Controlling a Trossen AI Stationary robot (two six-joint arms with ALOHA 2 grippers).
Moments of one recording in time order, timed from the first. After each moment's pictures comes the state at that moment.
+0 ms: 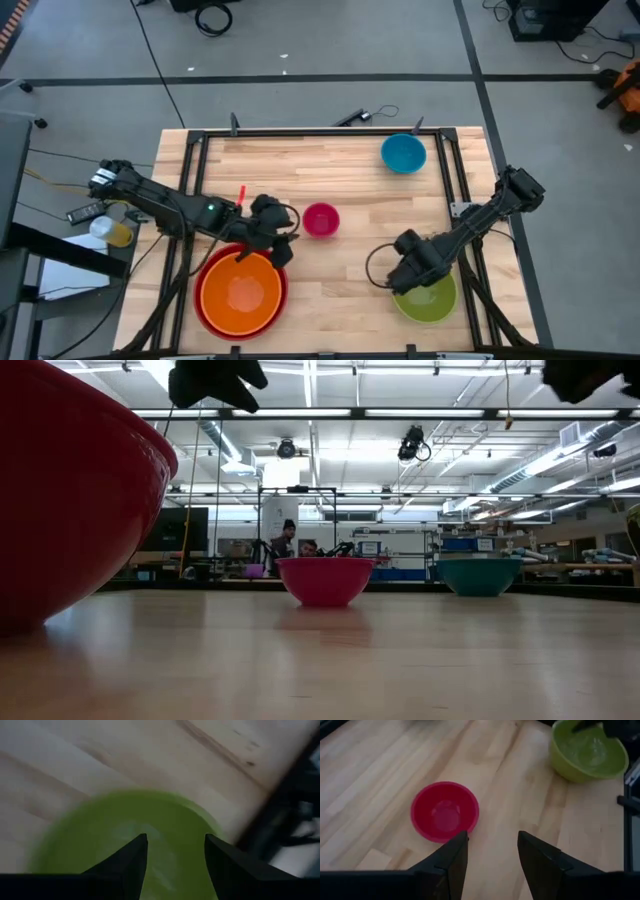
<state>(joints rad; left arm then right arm) -0.34 1.36 1.17 -0.60 -0.44 -0.66 0.60 1.62 1.28 -1.45 -0.03 1.59</state>
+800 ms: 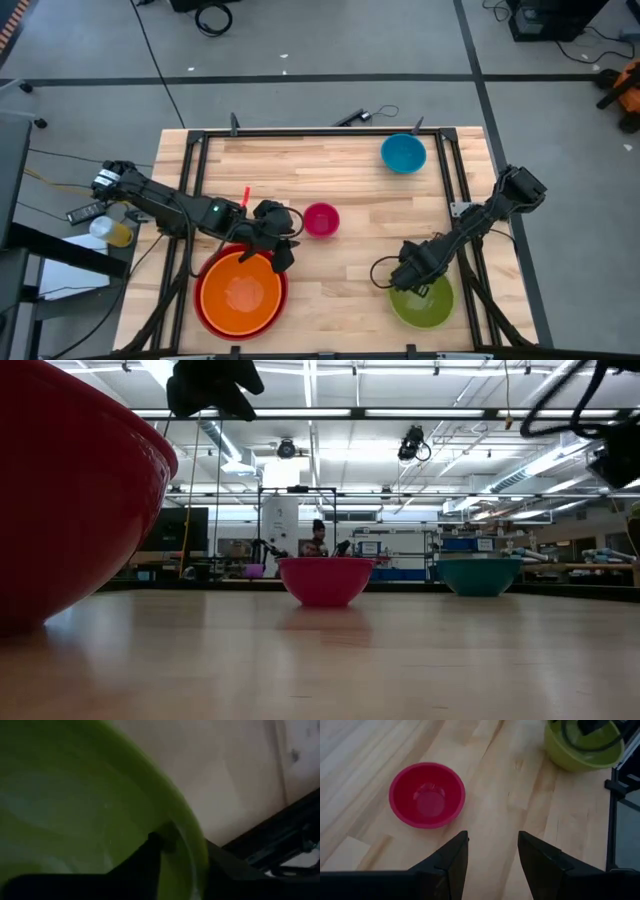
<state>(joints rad) -0.33 1.39 1.17 -0.60 -0.34 -0.69 0.59 1.62 0.97 -1.20 -0.20 1.22</state>
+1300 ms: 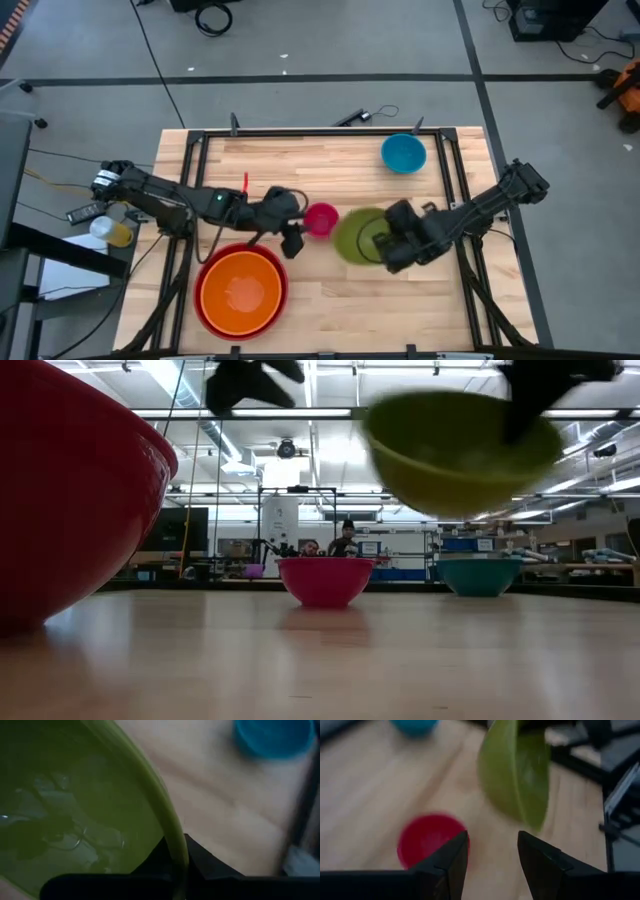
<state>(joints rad) -0.23 1.39 1.17 -0.42 -0.36 -0.57 0.46 1.56 1.38 -1.44 0.56 1.53</state>
